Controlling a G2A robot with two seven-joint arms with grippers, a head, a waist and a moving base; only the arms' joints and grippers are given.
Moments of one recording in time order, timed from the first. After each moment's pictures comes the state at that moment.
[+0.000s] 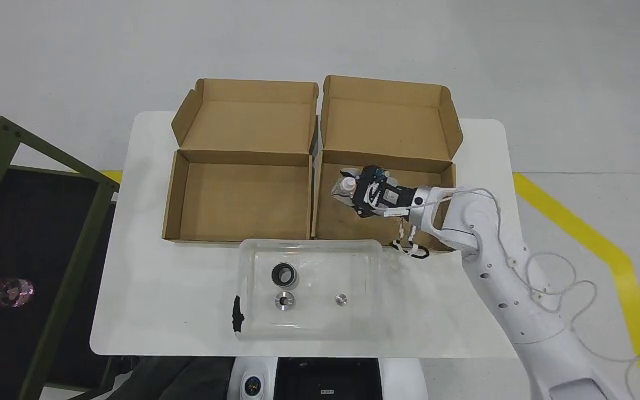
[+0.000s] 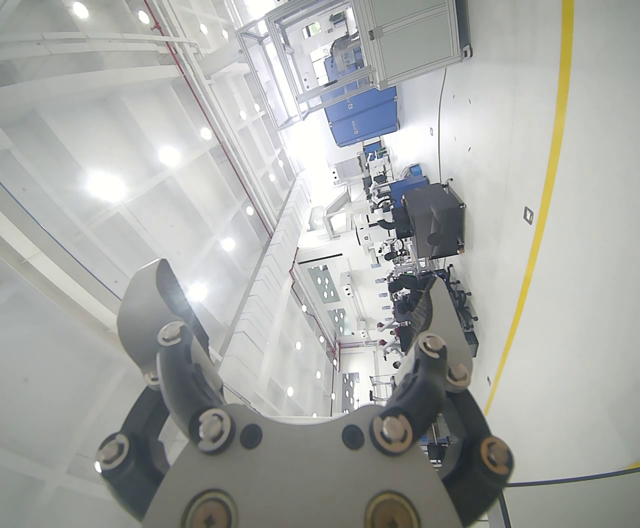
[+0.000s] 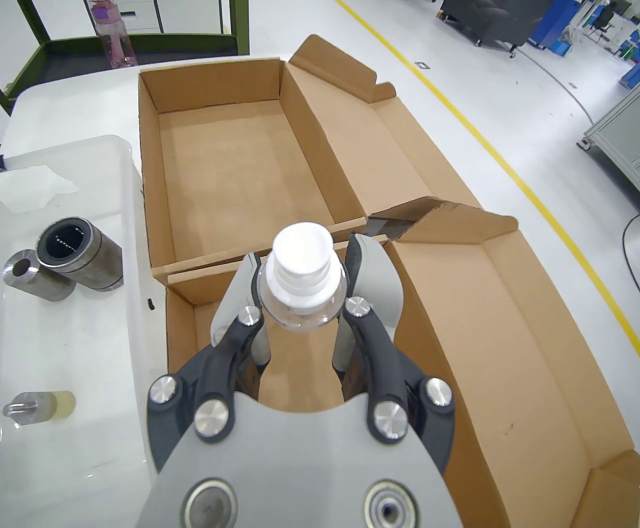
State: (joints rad) left arm -0.19 -0.18 -0.57 -1.44 2.04 -0.23 0.13; right arm -0.94 -1.17 1.08 -1.56 -1.26 -0.78 0.27
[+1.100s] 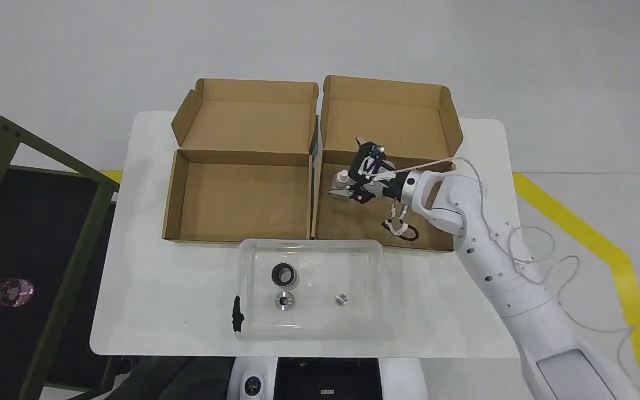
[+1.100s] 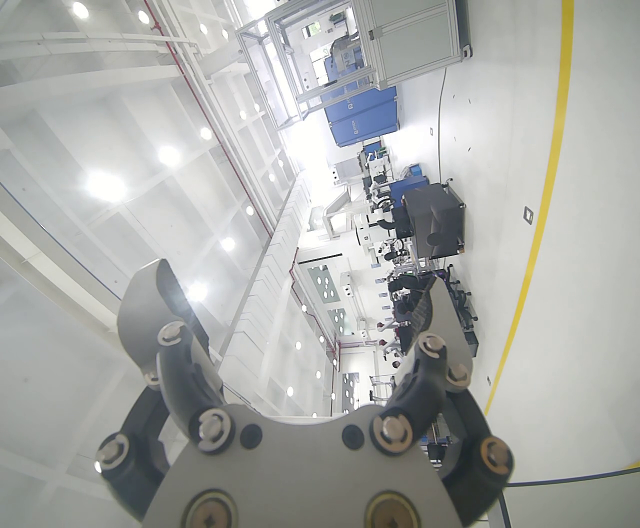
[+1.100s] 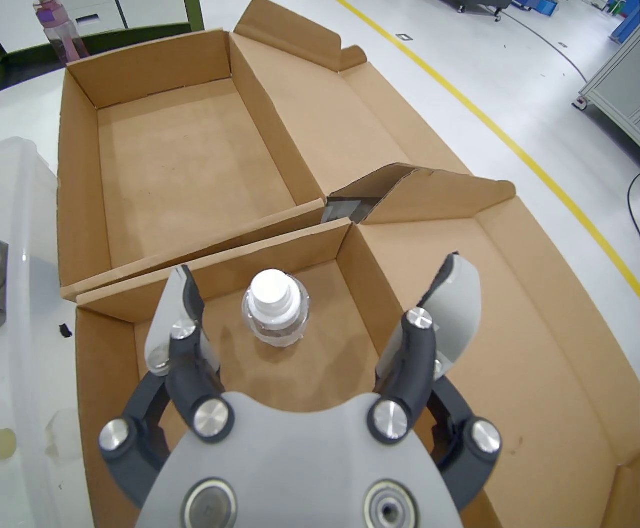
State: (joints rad) left arm -0.19 -0.18 -0.57 -1.44 2.04 -0.23 0.13; right arm -0.82 -1.20 1.02 -1.39 -1.24 -0.70 0.23
